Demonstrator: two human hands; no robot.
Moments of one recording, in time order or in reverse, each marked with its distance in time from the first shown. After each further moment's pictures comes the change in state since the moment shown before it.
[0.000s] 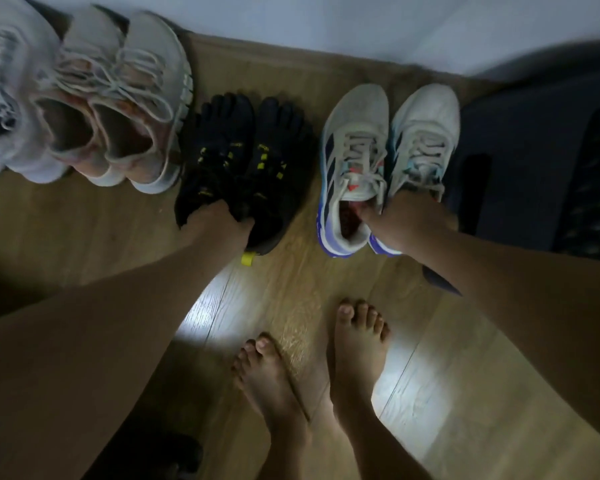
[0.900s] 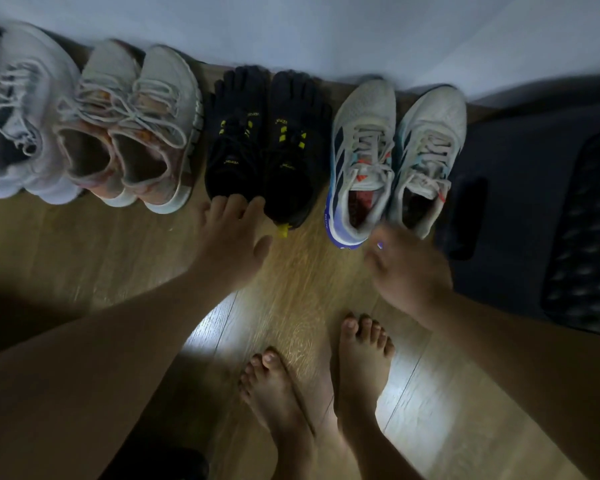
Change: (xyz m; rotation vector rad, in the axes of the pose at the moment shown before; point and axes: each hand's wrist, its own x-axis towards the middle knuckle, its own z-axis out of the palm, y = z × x) left_hand -0.018 -0.001 -0.026 0.336 0.302 0.583; right_hand -0.050 0.005 0.012 0.115 0.242 -0.393
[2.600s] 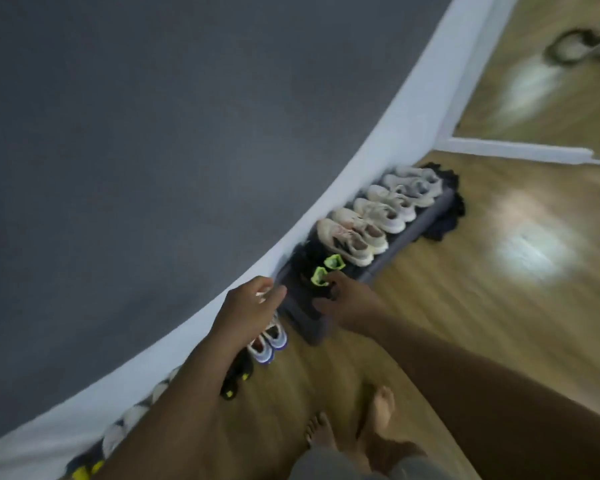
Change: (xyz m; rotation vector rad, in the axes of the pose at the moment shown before) left_hand -0.359 0.338 -0.588 -0.356 -0.154 0.482; right_hand -0.573 -0.115 -0.449 0.850 0.499 0.532
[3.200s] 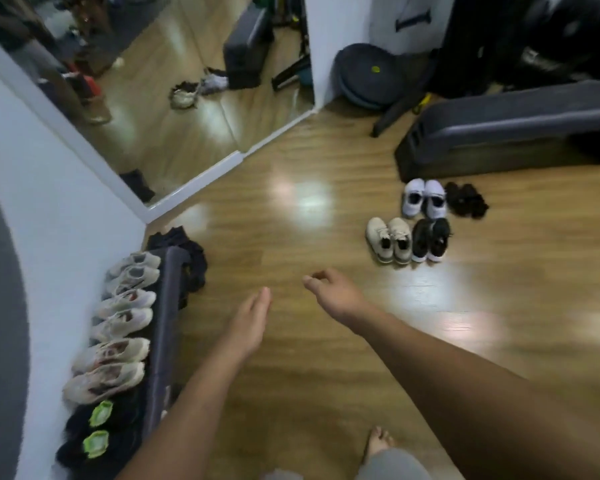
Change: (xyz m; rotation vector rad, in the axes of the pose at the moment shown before) left_hand -0.197 0.363 0.433 0.164 -0.705 0.425; right_hand -0.354 0.410 -0.231 0.819 0.830 0.528
